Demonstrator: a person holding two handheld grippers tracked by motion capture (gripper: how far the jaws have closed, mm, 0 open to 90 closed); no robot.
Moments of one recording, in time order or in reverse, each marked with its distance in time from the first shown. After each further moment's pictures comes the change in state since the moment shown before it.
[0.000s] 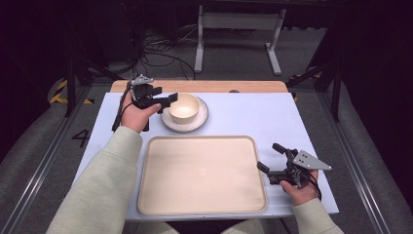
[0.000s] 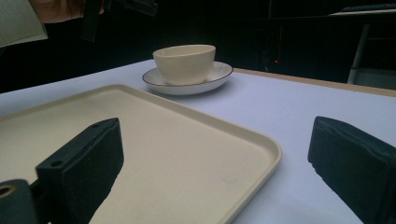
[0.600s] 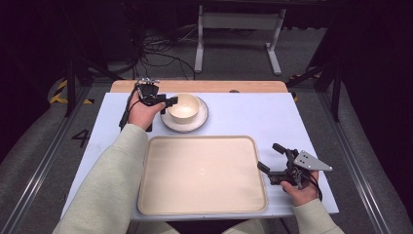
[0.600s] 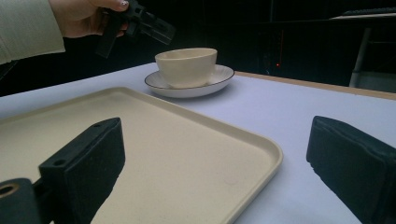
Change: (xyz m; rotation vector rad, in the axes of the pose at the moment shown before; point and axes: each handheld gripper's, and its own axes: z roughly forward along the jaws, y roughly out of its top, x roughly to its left) left arm 0.018 -0.010 0.036 0.169 0.063 -0.111; right arm 0.000 -0.001 -0.002 -0.015 0.009 0.002
